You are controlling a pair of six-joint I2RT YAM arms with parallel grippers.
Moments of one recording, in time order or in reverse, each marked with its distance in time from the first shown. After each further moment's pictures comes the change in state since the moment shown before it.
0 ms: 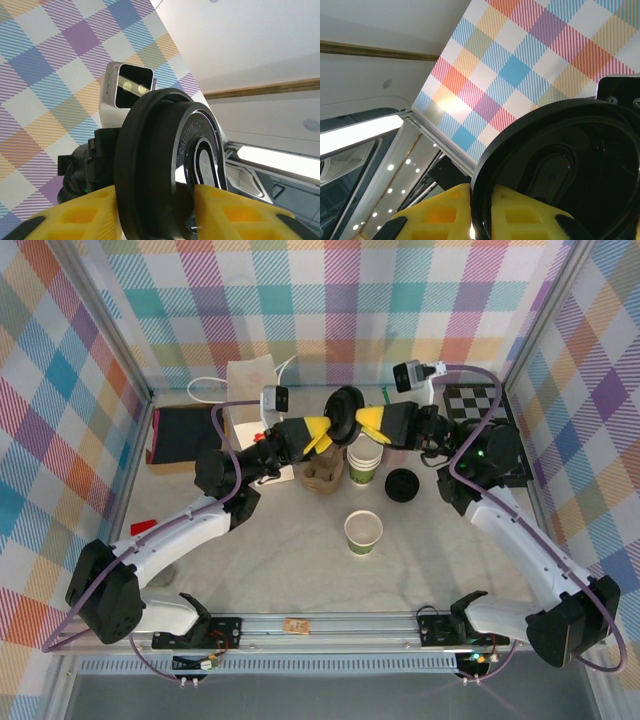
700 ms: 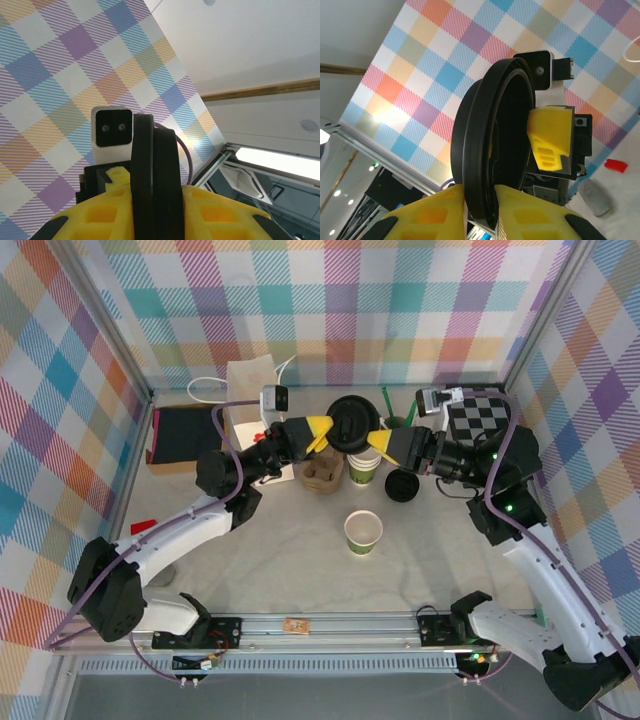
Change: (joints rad) left arm -0.005 0.018 0.000 0.026 -0.017 0.002; right arm -0.008 -0.245 -0.018 -0.747 0.100 -0.461
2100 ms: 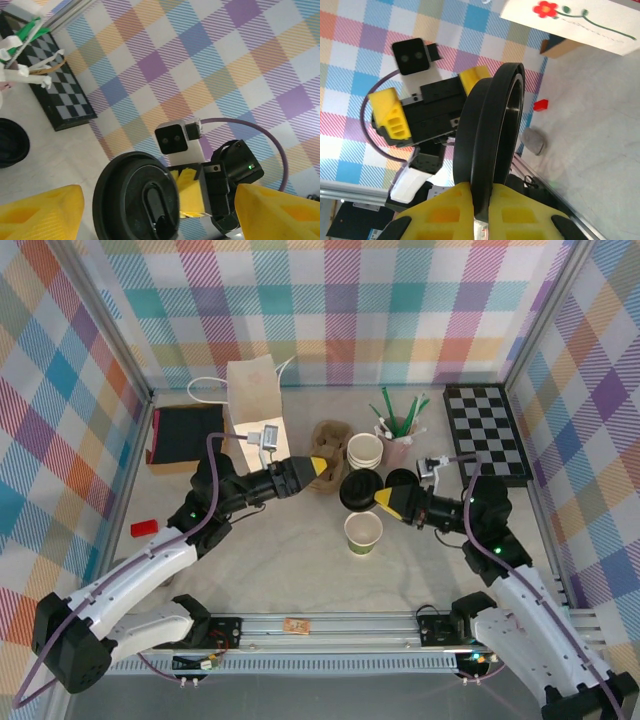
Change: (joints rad) left arm 0.047 -0.327 -0.165 -0.915 -0.089 0.537; right arm -0.117 -0.264 -0.536 -0.105 -0.011 0.036
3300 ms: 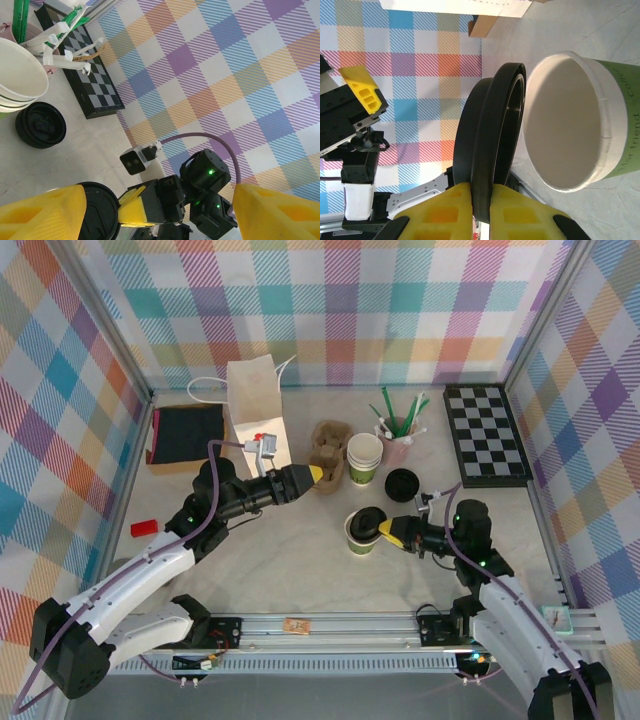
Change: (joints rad) left arm 0.013 -0.028 -0.043 -0.084 -0.026 0.048; right arm -0.118 0.005 -0.320 0.026 -0.085 -0.066
